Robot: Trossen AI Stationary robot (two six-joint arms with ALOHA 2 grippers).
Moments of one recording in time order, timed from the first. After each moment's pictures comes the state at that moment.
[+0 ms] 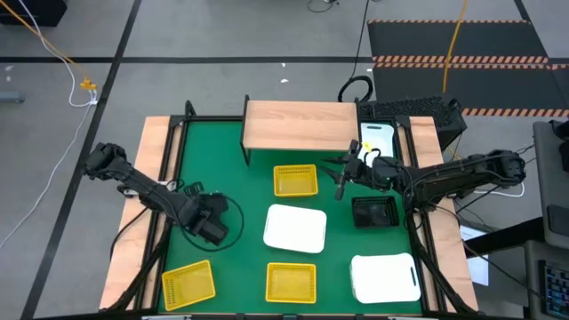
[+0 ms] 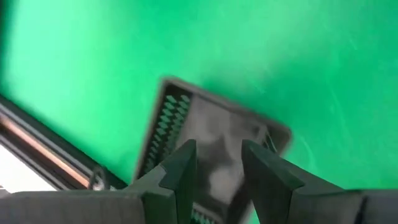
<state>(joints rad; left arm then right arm) -0.50 1.44 1.09 -1.36 -0.33 -0.95 -0.03 1.10 0.44 0.64 0.29 -0.19</state>
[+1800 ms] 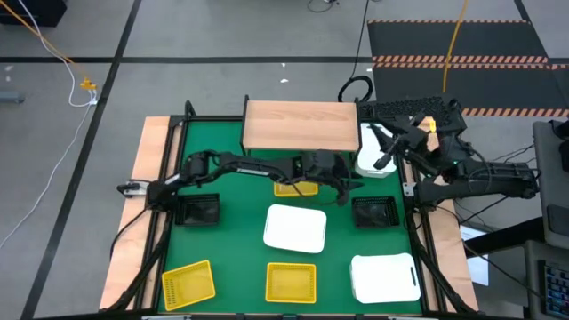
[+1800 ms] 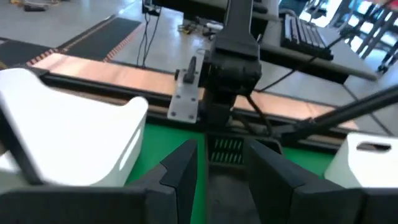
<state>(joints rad) 0.07 2.35 1.90 0.20 0.13 -0.16 -0.03 0.56 0.64 0.14 0.63 -0.30</state>
